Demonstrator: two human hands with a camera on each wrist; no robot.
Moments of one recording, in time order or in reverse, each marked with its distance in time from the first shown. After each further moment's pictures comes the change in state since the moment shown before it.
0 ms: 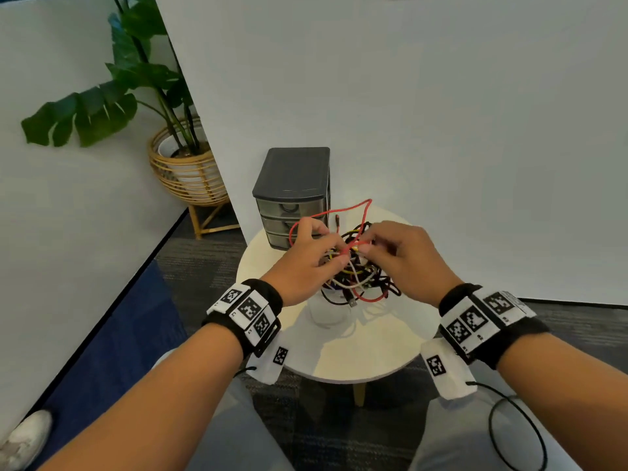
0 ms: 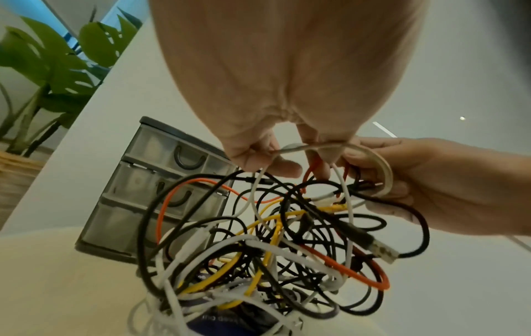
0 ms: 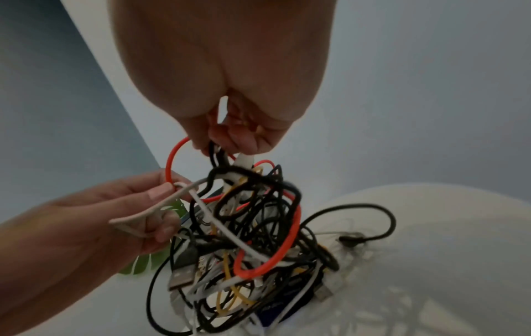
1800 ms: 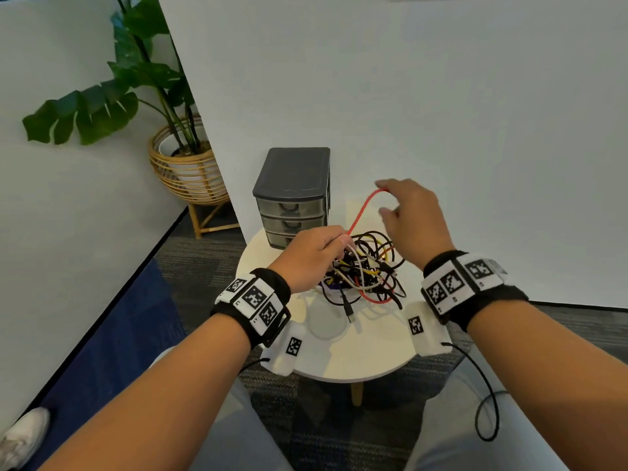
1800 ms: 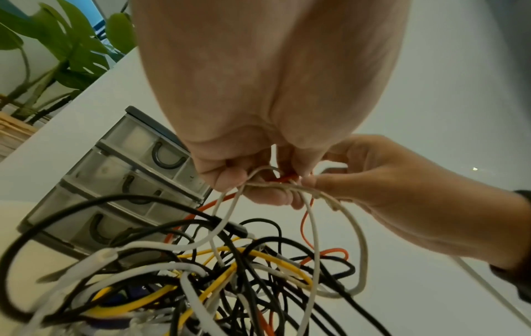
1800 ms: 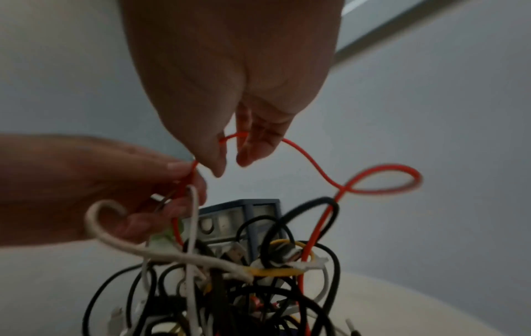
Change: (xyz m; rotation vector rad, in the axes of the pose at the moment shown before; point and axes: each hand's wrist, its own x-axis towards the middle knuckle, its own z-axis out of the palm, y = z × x) left_hand 0.010 0.024 -0.008 -0.046 -0.002 -0.093; right_hand 0.043 -0.002 -0.015 -0.287 0.188 0.165
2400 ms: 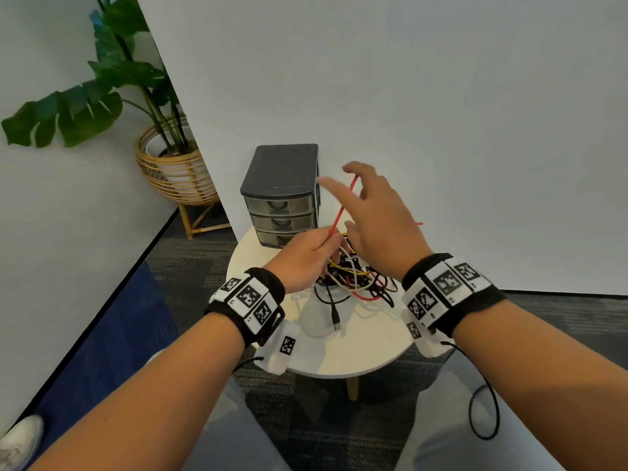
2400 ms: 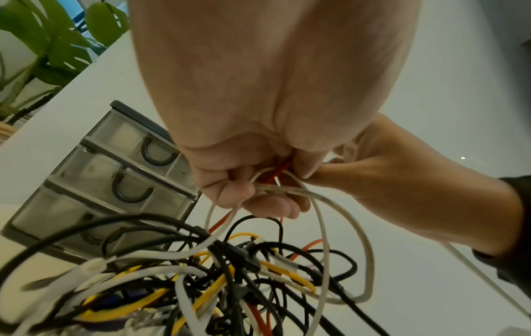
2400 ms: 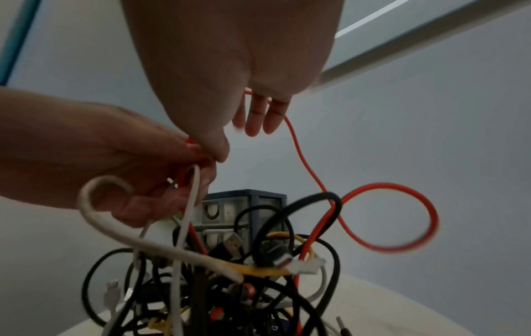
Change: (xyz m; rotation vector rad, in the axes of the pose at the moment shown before) left_hand 0.003 0.004 0.009 -0.102 -0.052 -0.057; right_hand -0.017 -0.032 0.000 -0.269 -0.046 -0.360
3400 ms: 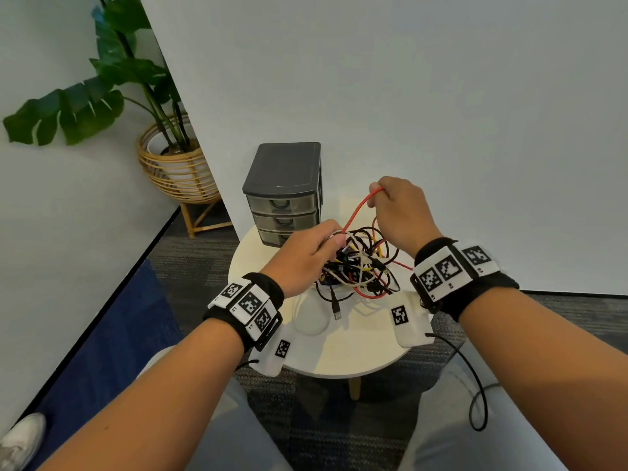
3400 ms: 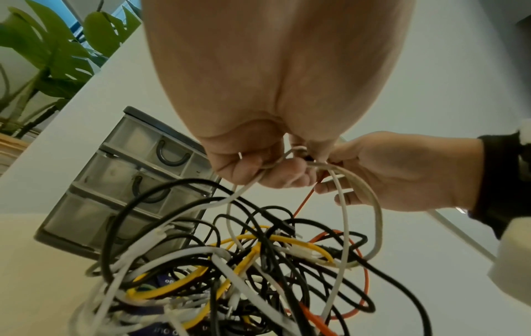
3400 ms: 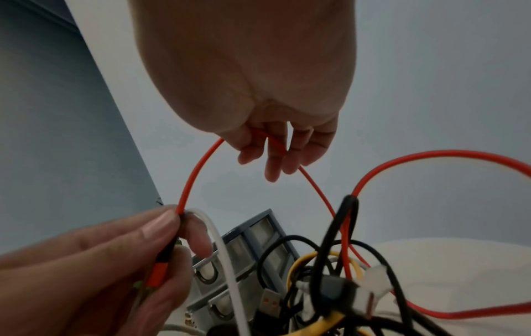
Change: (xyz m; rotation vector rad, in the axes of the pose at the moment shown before) left_hand -0.003 -0.015 -0.001 0.113 0.063 0.136; right_hand 0.017 0.028 0.004 0.425 -0.022 0.529
